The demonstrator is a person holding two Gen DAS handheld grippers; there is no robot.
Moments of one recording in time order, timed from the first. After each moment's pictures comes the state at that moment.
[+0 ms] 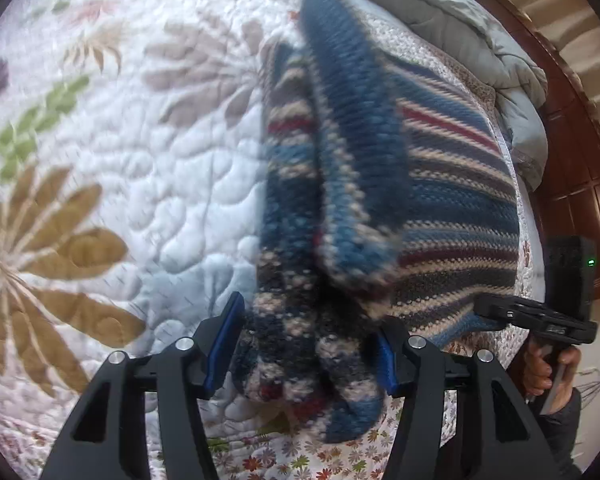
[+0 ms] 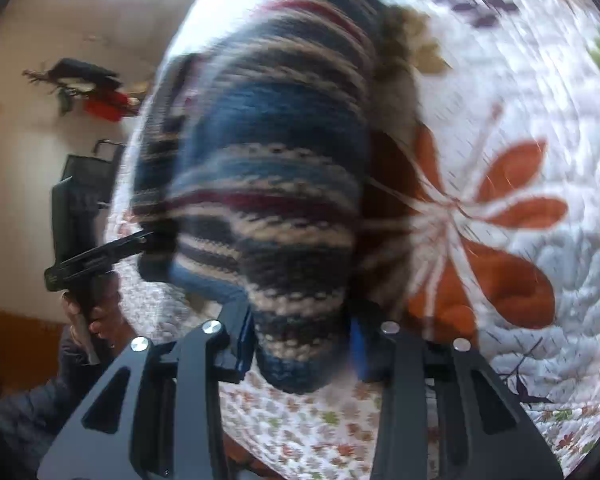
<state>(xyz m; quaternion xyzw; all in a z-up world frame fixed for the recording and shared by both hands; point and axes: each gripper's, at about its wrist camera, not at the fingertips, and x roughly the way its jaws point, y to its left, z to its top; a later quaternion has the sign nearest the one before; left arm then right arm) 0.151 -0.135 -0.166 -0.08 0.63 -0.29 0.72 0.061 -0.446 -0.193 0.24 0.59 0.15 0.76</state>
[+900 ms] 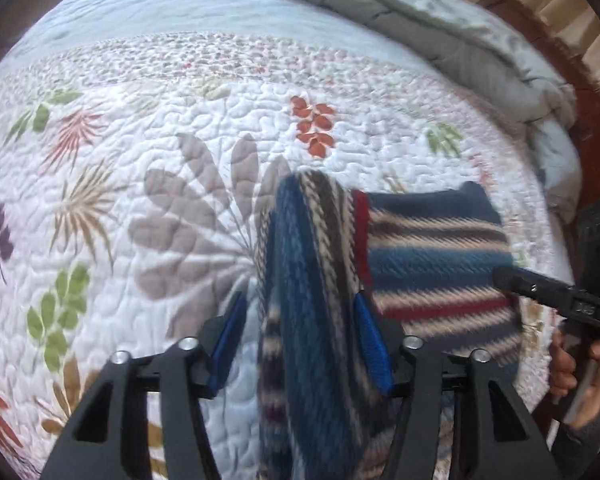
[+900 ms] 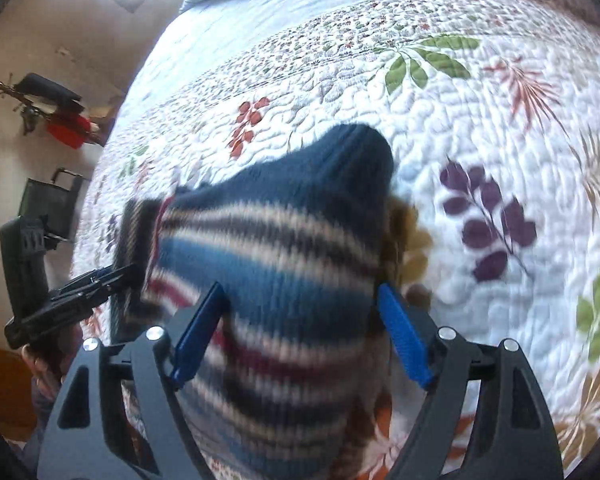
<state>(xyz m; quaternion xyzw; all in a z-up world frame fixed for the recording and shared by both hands) 0.266 -0.199 -0.112 -0.01 0.60 -0.23 0.77 0.213 -0.452 -0.139 0.19 0.57 0.08 0.80</state>
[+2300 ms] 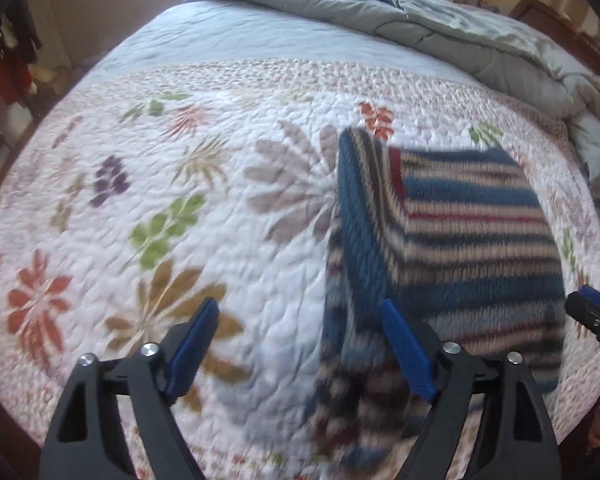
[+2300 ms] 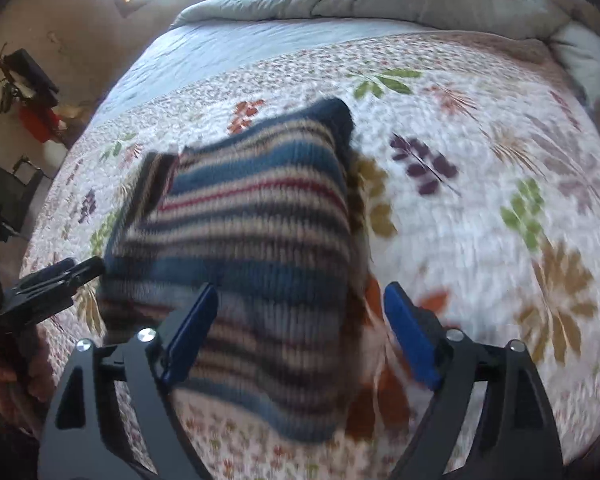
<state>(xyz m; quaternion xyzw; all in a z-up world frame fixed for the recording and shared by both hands) 0.152 -0.144 -0.079 0.04 0.54 -0.10 0.83 0.080 -0.397 -0.107 0.10 0.50 -0.02 0.86</state>
